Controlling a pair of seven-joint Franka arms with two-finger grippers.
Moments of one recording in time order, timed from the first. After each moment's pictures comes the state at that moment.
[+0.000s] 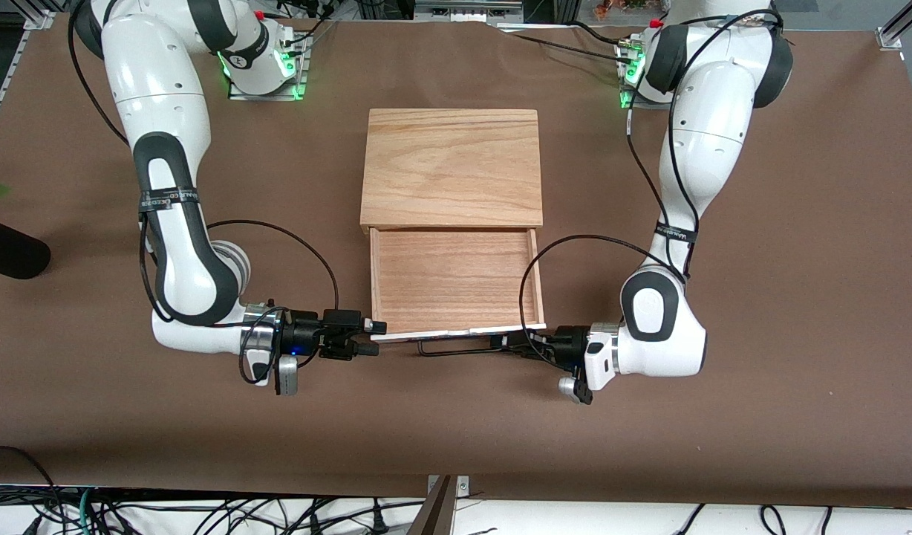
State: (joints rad) left arm -0.32 1.13 0.08 -0.97 -1.34 1.91 0.53; right arm 0.27 0.91 -0.06 -1.23 1.49 1.92 -0.79
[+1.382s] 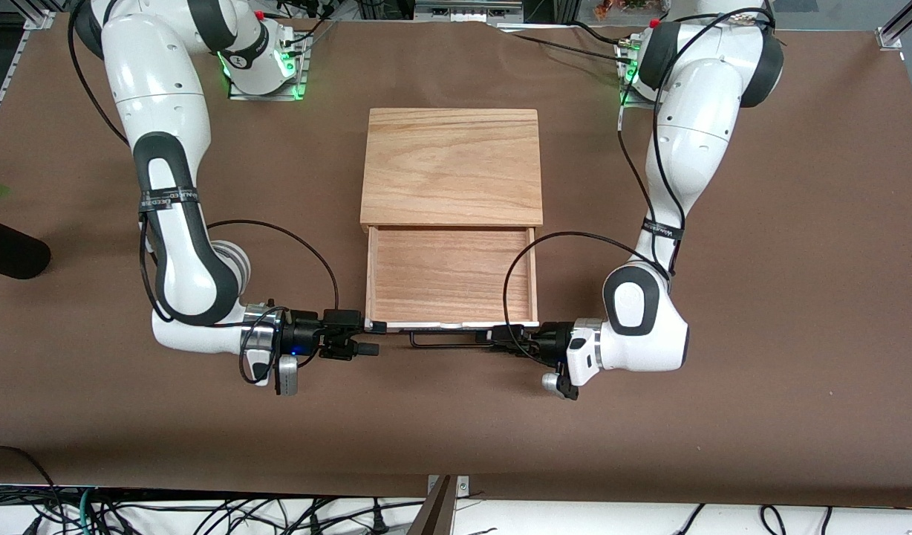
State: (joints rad) left arm -0.36 1.13 0.08 -0.97 -1.34 1.95 0.50; right arm 0.27 0.91 -0.06 -1.23 1.49 1.92 -0.79
